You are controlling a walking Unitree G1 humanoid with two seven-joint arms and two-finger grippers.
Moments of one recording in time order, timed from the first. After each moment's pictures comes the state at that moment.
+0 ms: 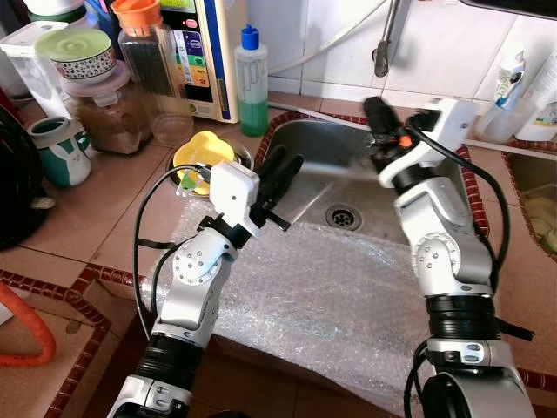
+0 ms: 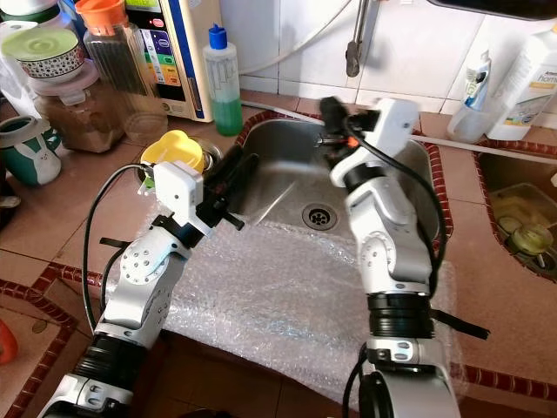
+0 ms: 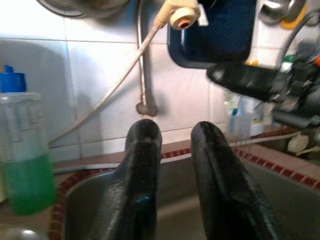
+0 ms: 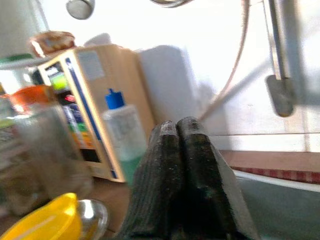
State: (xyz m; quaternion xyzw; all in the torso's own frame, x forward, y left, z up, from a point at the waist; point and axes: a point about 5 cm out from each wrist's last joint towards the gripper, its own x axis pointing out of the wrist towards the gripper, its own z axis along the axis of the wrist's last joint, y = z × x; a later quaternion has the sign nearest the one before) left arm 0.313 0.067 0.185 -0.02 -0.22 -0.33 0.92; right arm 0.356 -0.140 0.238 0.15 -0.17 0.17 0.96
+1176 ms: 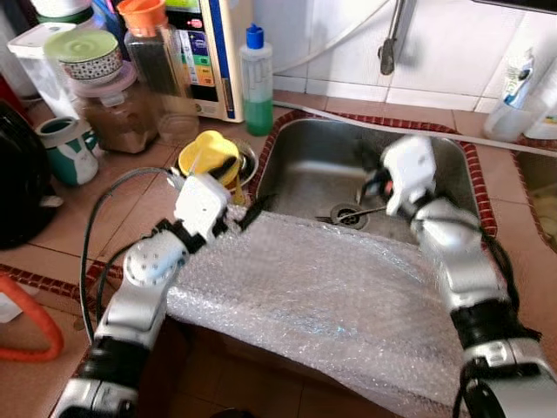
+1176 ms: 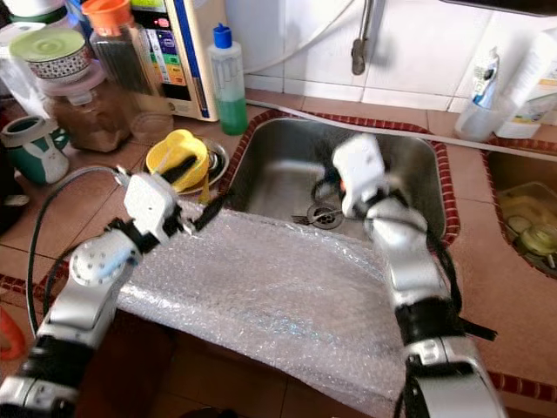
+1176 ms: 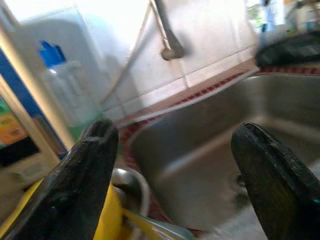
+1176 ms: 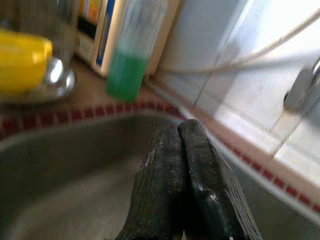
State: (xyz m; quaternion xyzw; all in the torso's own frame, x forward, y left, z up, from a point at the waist) left arm 0.323 0.131 0.176 0.16 -0.17 -0.30 0.93; right arm 0.356 -0.165 0.177 -0.19 -0.10 0.20 0.96
